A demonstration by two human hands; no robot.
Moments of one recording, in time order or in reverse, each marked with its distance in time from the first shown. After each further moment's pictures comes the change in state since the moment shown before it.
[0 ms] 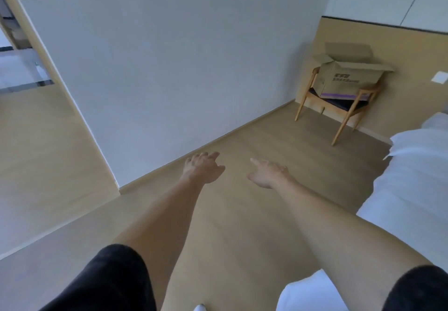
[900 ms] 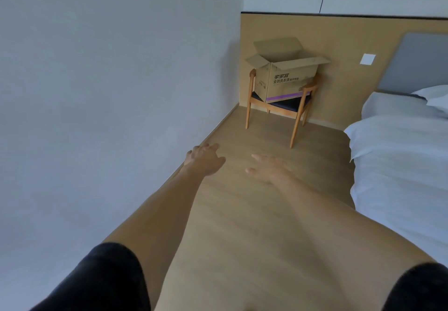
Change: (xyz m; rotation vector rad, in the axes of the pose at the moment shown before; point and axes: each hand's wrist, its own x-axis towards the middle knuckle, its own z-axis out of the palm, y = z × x) left_hand 0.470 0.224 -0.081 0.089 -0.024 0.365; right_hand 0.377 0.197 -0.160 0.175 0.089 0.319
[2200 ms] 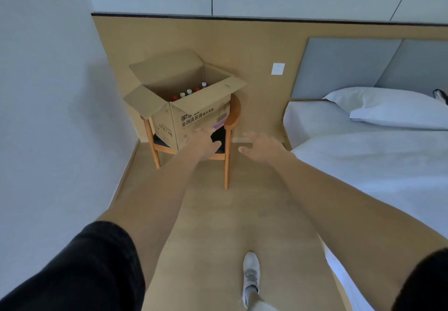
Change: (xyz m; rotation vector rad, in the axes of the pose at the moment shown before) left_hand 0.746 0.316 -0.038 -0.010 -0.021 0.560; right_hand 0.576 0.288 -0.260 0.182 0.240 0.346
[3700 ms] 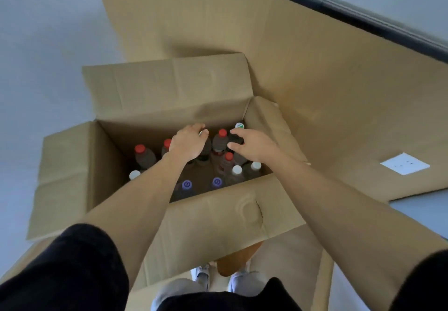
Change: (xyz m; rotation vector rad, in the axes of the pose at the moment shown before) left_hand 0.690 -0.199 0.041 -0.425 0.018 -0.602; right_hand 0.828 -0.019 -0.026 -0.097 -0.414 -0.464
